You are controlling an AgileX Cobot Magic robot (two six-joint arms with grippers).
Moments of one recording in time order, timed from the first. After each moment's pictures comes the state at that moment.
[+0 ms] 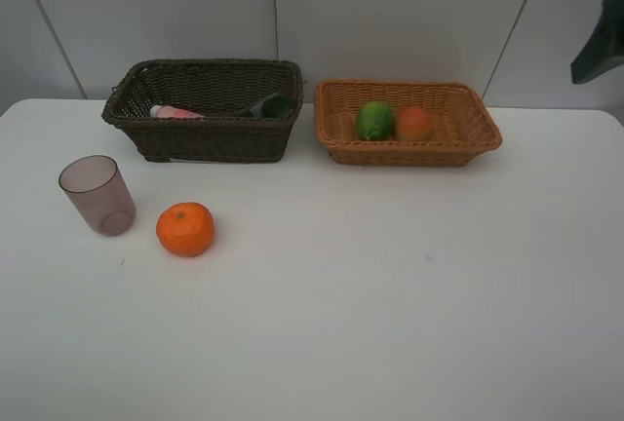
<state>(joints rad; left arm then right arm) -0.05 -0.01 -0.50 0.02 1.06 -0.06 0.08 1.10 -1.09 -0.06 1.06 0.16</state>
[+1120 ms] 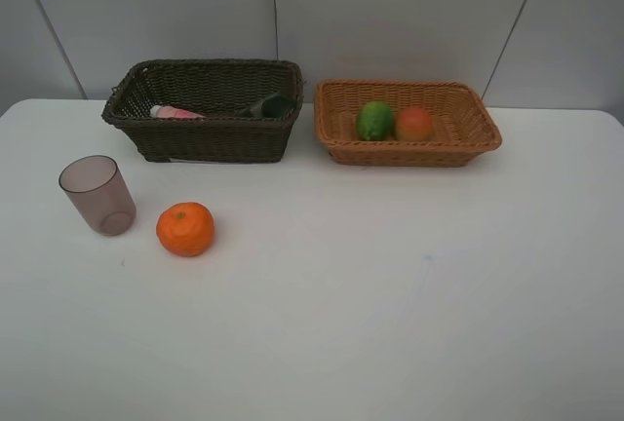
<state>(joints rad) -0.05 -0.01 -0.50 0.02 1.06 -0.06 0.08 0.00 -0.55 0.04 1.05 0.01</state>
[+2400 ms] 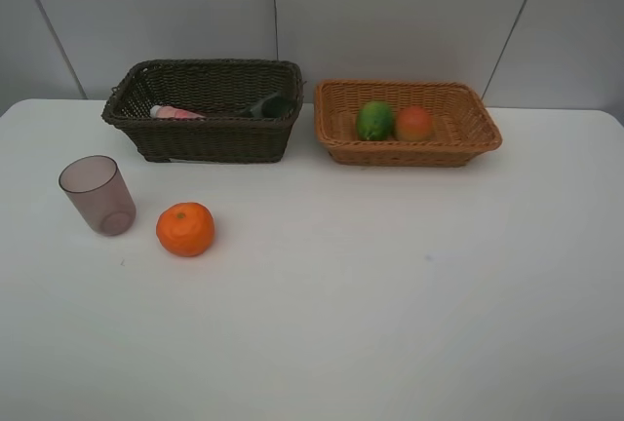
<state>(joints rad) -0.05 -0.01 -0.50 0.02 1.06 -0.06 0.08 0.00 -0.52 -0.03 1.06 0.03</state>
